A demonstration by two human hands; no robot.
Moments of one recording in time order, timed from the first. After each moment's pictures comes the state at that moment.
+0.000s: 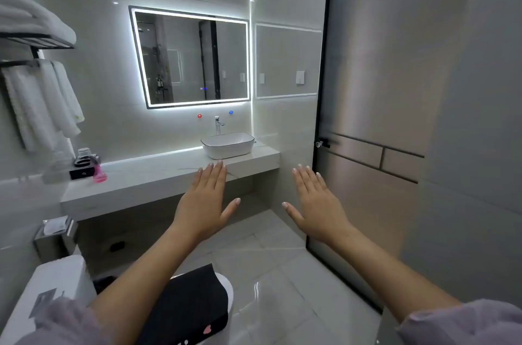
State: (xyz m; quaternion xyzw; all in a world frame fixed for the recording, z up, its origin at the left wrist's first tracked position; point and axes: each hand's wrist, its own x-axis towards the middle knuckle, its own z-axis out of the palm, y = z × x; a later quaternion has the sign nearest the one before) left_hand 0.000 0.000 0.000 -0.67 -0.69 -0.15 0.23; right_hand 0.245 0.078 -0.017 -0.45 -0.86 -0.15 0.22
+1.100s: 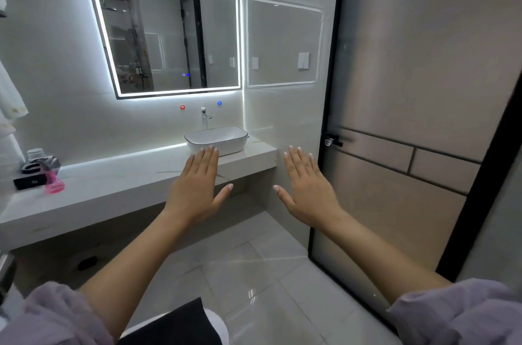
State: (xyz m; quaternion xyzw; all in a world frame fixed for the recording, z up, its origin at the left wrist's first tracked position) left_hand -0.109 0.245 -0.029 -0.69 -0.66 -0.16 0.25; right_hand 0.133 0.305 -0.041 -0.44 -0.85 -0.18 0.23
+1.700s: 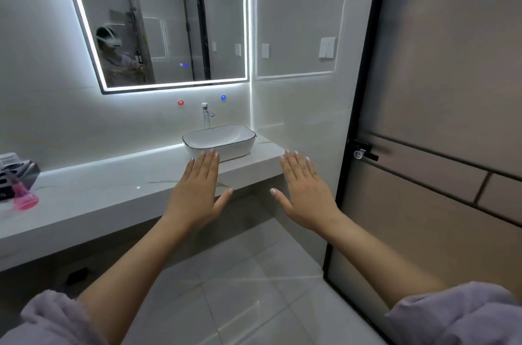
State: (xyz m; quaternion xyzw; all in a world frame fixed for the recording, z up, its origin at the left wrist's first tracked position) left_hand -0.181 0.462 -0.047 -0.68 -0.68 -0.16 0.22; right_hand 0.051 0.536 -0.059 -0.42 -0.87 -0.14 0.21
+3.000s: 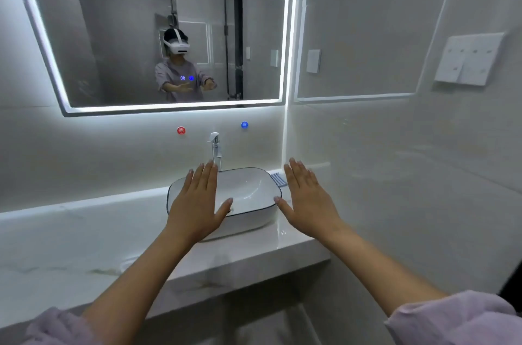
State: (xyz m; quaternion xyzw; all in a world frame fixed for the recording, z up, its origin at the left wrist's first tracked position) left_hand -0.337 1.015 -0.060 -0.60 -0.76 -0.16 0.21; right_hand -0.125 1.142 -0.060 -0.35 -0.91 -0.07 0.21
